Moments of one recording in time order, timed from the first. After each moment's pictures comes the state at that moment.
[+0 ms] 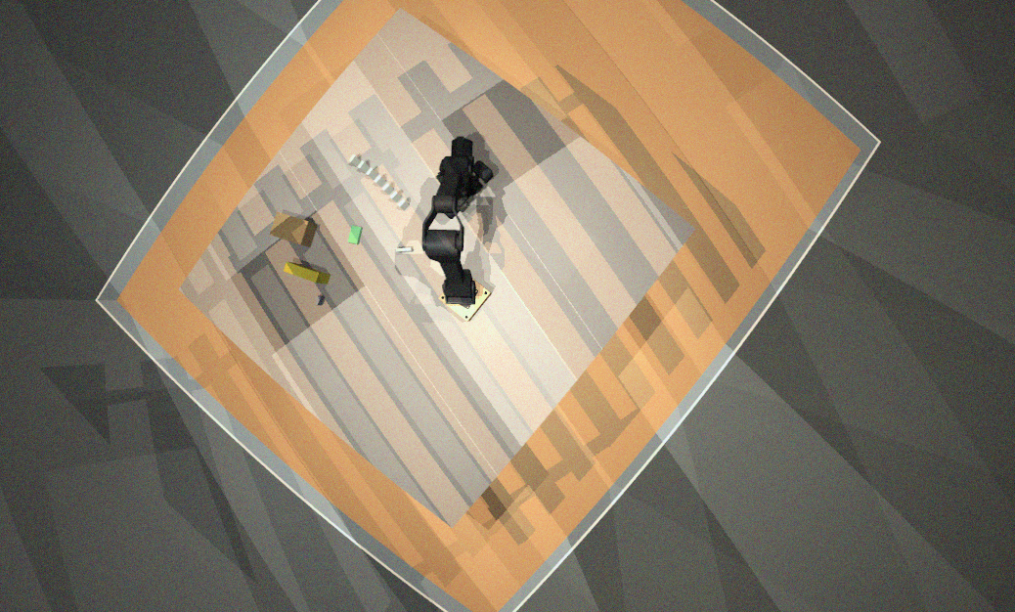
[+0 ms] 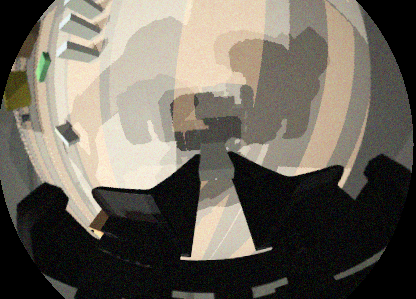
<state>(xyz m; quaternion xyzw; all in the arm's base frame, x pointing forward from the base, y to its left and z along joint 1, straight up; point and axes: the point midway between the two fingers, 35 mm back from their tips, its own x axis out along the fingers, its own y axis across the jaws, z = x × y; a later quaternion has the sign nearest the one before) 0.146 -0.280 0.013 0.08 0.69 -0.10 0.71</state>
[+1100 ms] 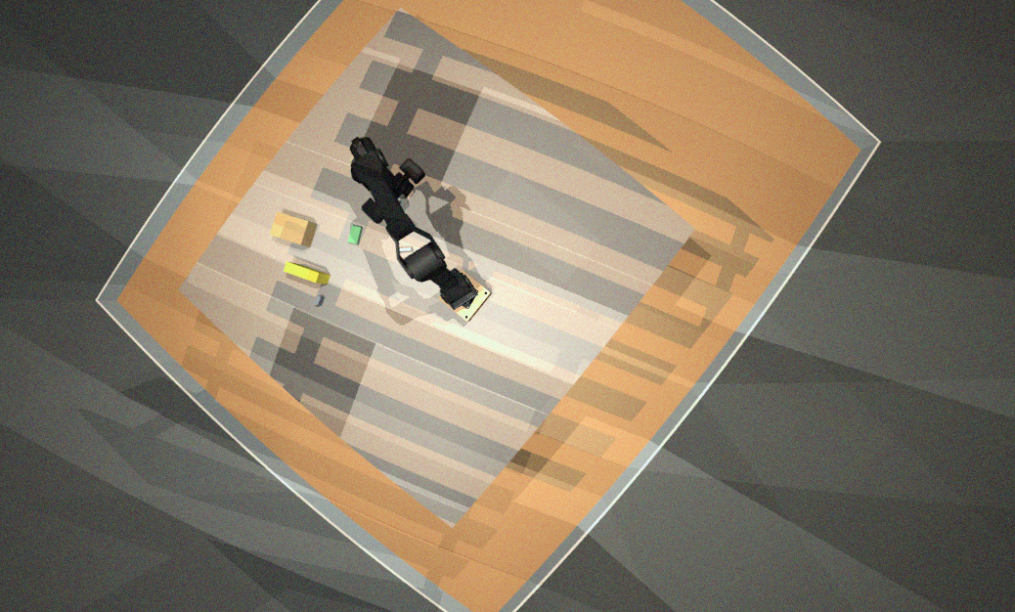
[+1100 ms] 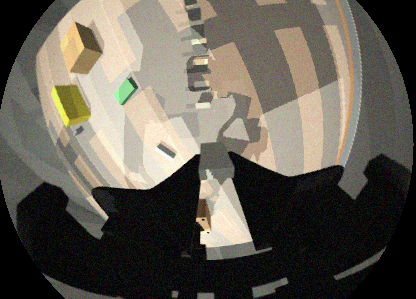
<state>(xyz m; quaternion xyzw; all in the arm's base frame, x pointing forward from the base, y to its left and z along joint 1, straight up) 0.281 -0.157 0.134 0.09 0.69 -0.10 0.71</state>
